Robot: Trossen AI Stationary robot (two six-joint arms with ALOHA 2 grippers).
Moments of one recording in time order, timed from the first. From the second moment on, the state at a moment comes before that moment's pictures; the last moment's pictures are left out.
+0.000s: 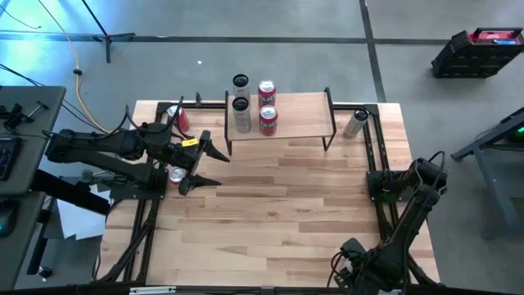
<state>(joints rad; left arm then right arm) -0.08 0.89 0.93 -0.22 0.17 -0.02 1.02 1.80 1.49 -1.16 -0.08 2.04</state>
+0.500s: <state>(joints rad) -0.08 0.89 0.93 -0.22 0.17 -0.02 0.95 1.80 1.49 -1.18 -0.08 1.90</state>
